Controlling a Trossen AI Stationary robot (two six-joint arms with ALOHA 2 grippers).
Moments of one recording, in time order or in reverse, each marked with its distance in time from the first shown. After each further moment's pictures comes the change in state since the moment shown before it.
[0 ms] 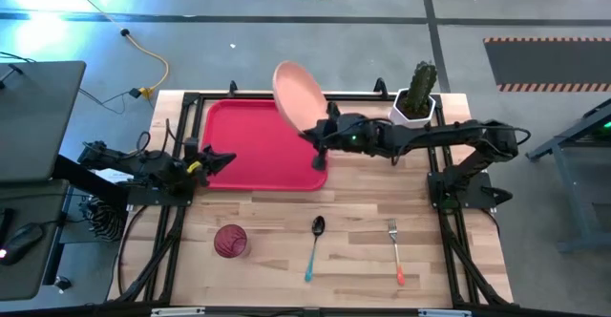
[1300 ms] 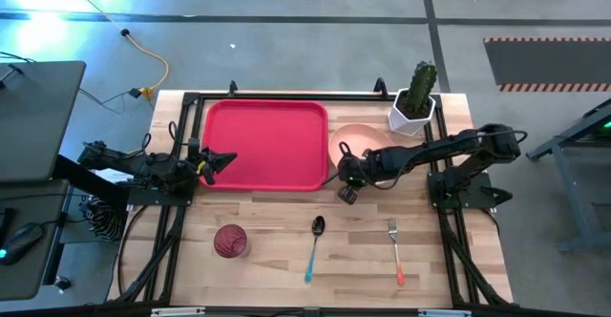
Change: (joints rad) left arm 0.000 0.000 -0.001 -0.148 -0.093 -0.071; right arm 0.148 0.000 -0.160 -0.733 0.005 0.680
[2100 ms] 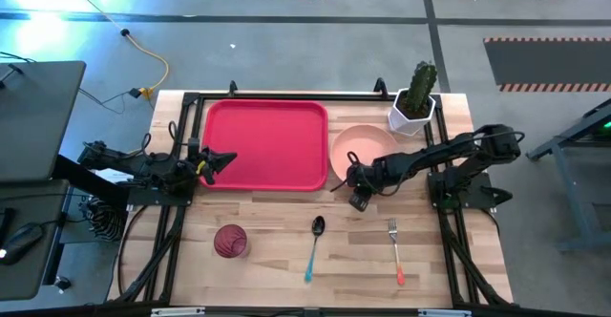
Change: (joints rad) left arm 0.000 0.000 0.000 0.000 0.000 0.000; right arm 0.013 0.000 -0.219 0.107 -0.114 0.045
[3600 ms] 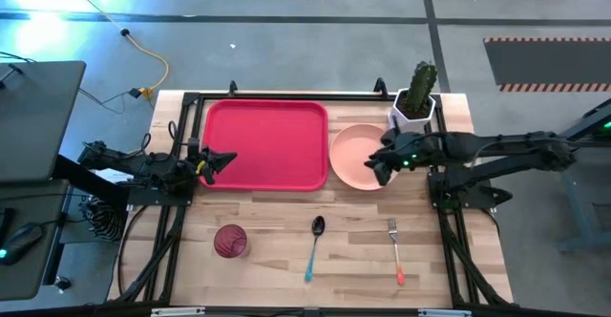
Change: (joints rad) left arm 0.000 0.000 0.000 0.009 0.000 0.000; right arm -0.064 -0.611 0.000 -0.074 0.089 0.045
